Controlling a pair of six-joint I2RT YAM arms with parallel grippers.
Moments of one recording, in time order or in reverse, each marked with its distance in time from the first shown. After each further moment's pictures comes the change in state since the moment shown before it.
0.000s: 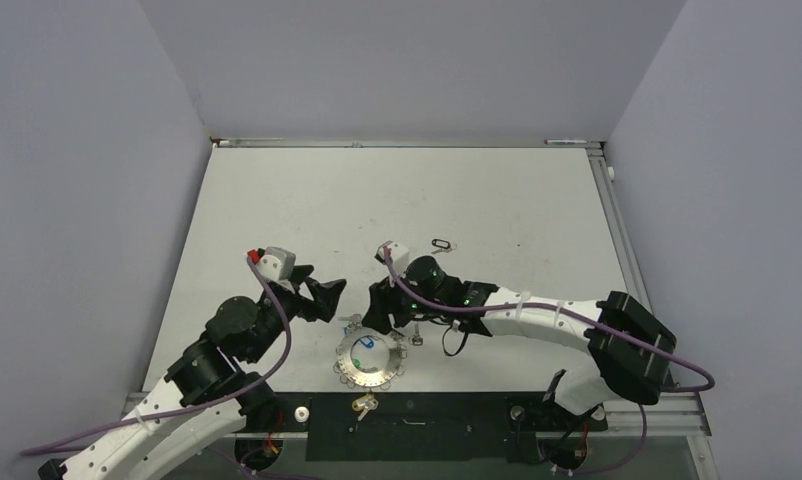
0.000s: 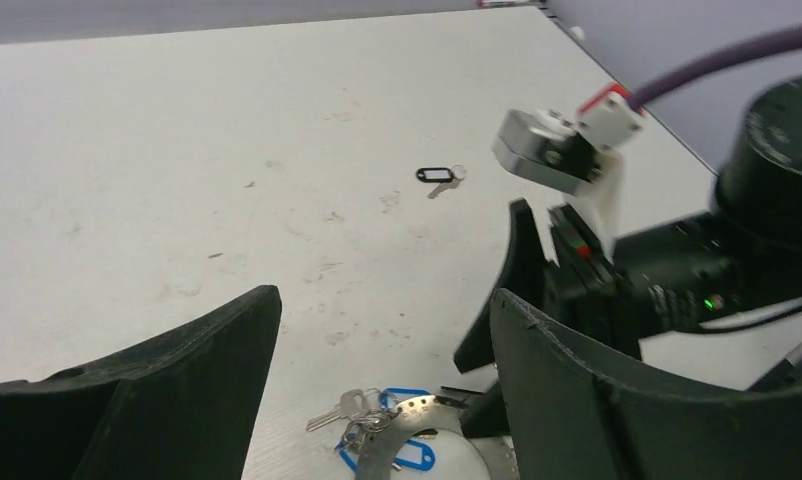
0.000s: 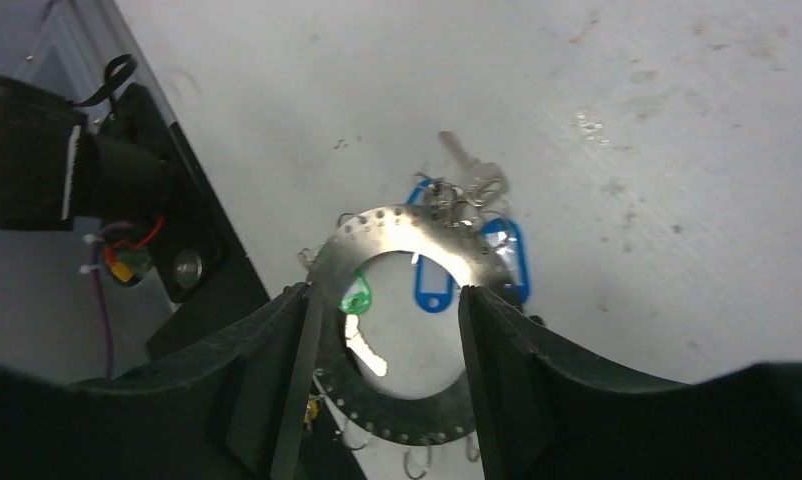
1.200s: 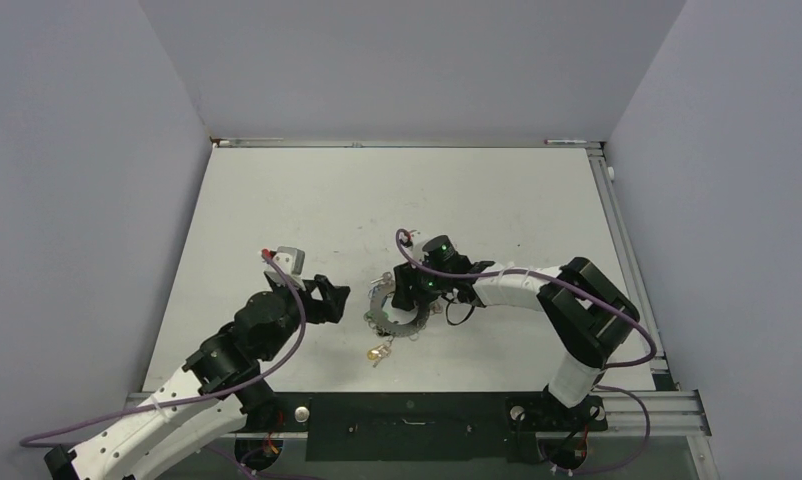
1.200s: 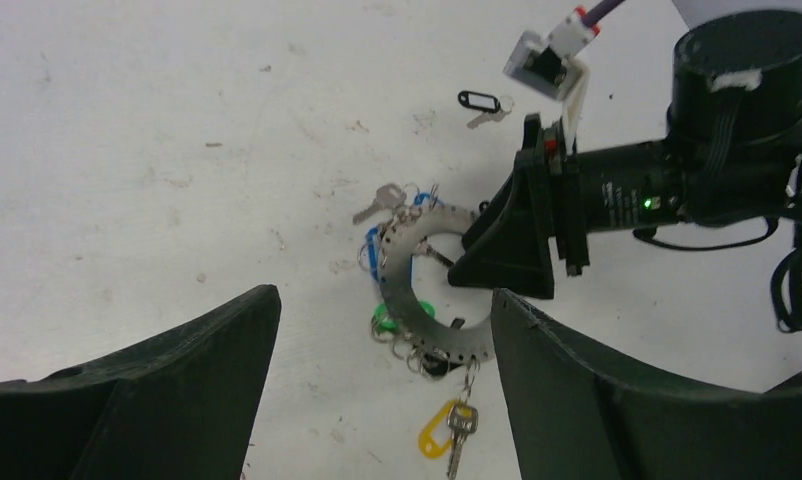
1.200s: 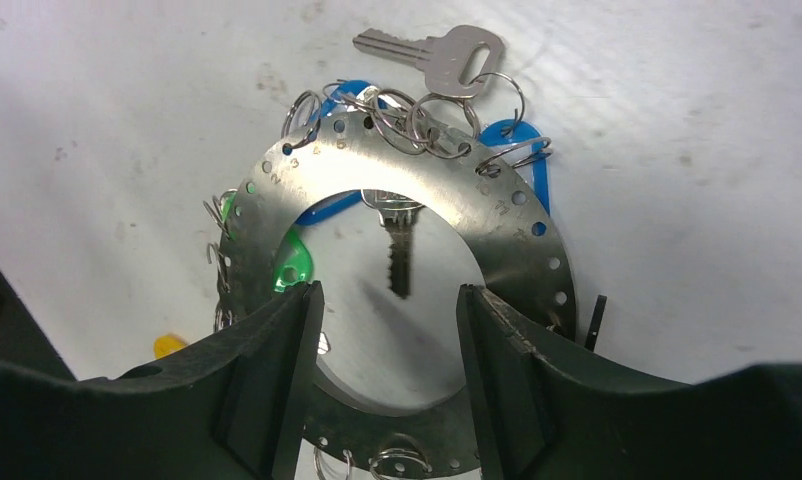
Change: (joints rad) left arm 0.000 0.064 -0.038 -0.091 -0.143 -0.197; right arm -0.198 0.249 -0.017 0.071 -0.093 -0.069
